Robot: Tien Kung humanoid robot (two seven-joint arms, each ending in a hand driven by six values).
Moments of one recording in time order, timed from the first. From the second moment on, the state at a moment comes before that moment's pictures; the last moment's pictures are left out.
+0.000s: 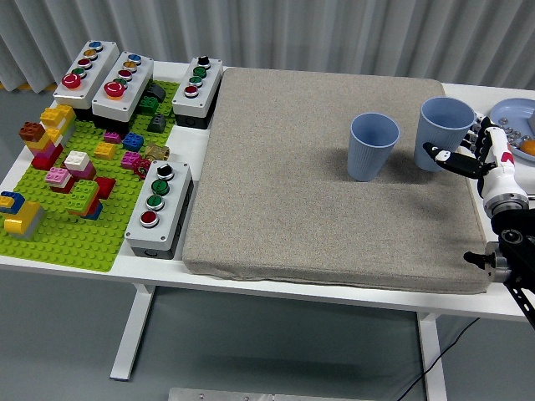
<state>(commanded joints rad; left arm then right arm) -0.12 0.09 -0.88 -0.18 0.59 -0.01 0.25 0.48 -0.30 0.91 1.19 -0.92 -0.57 0.05</state>
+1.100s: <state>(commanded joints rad) -0.13 0.09 -0.87 -0.18 0.59 -0.02 0.25 0.42 -0.26 0.86 1.07 -0.84 -0.56 0.27</state>
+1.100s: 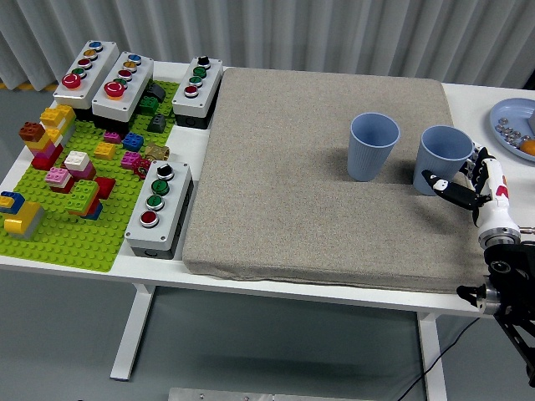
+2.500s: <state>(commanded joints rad) -0.13 0.08 -0.88 -0.18 0.59 -0.02 0.25 0.42 -0.27 0.91 1.08 -0.92 -0.52 0.16</state>
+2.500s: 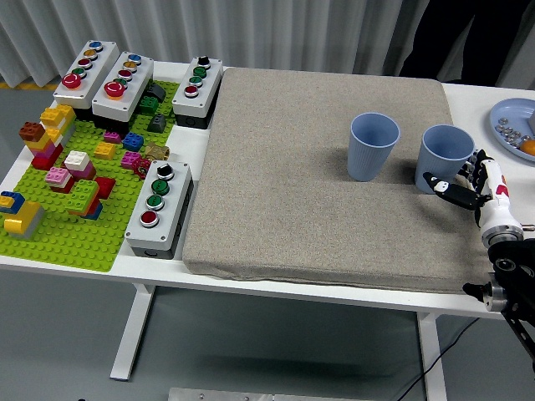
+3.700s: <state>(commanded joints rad) -0.12 0.09 -0.88 -0.18 0.60 -0.02 0.25 0.34 -0.33 0.99 1.19 -1.06 -0.44 0.02</state>
